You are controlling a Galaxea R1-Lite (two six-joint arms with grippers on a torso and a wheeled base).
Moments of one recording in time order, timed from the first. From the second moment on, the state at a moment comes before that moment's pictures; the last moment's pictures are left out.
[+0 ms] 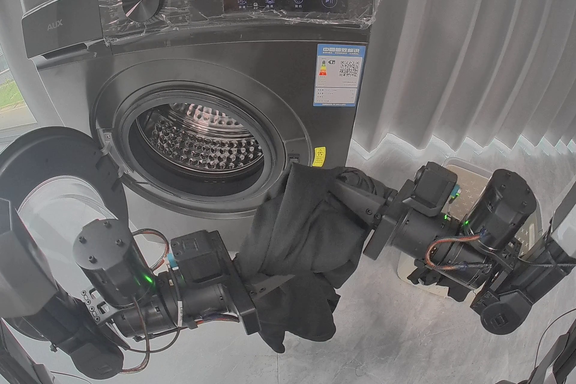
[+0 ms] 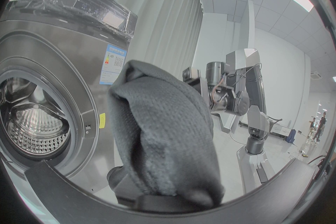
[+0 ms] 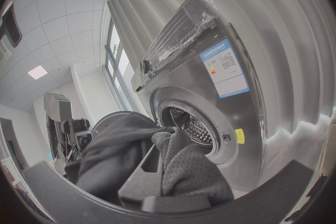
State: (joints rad) left arm -0.72 1.82 -0.31 -1.55 -0.39 0.01; right arm 0.70 1.88 -0.53 -1.56 0.23 0.26
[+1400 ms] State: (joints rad) left arm -0.59 1.79 -0.30 -1.55 -0.38 -0.01; right arm 0.45 1.89 -0.41 -1.55 0.25 0.21
